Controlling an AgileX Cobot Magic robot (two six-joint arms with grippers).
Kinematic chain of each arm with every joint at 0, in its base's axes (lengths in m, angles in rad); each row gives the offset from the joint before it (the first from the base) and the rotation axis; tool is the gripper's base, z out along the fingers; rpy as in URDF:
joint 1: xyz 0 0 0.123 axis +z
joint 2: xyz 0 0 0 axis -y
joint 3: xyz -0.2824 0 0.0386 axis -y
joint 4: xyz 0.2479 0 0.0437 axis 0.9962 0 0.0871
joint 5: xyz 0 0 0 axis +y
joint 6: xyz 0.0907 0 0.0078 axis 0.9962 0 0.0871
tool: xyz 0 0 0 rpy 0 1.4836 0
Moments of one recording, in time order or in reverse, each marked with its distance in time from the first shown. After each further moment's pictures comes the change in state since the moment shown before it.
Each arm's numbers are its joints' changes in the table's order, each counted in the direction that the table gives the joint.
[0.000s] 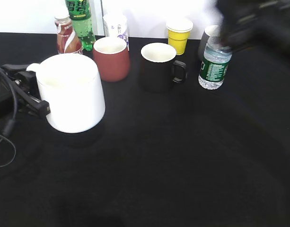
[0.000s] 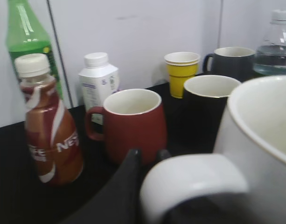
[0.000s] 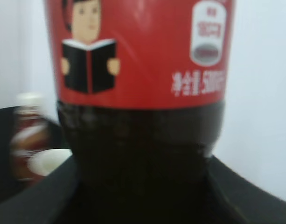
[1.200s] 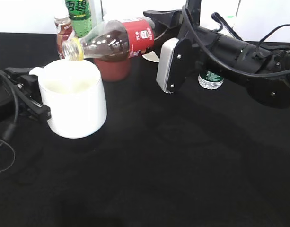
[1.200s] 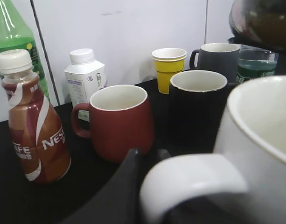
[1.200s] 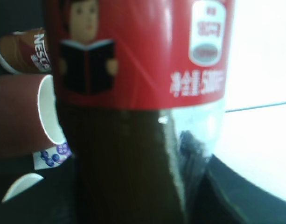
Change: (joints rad) left arm 0.000 0.000 -0.007 0.040 0.001 -0.011; right arm 0.165 -0.312 0.265 -0.085 0.047 -1.203
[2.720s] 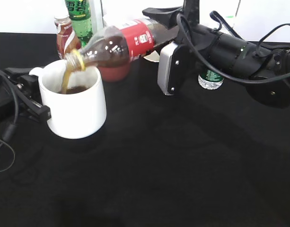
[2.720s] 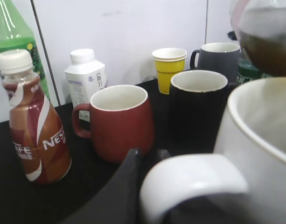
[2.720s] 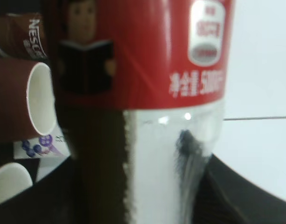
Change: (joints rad) left arm 0.000 0.000 -0.001 -0.002 -0.005 0.003; right arm 0.000 0.000 0.002 0.006 -0.010 -0.115
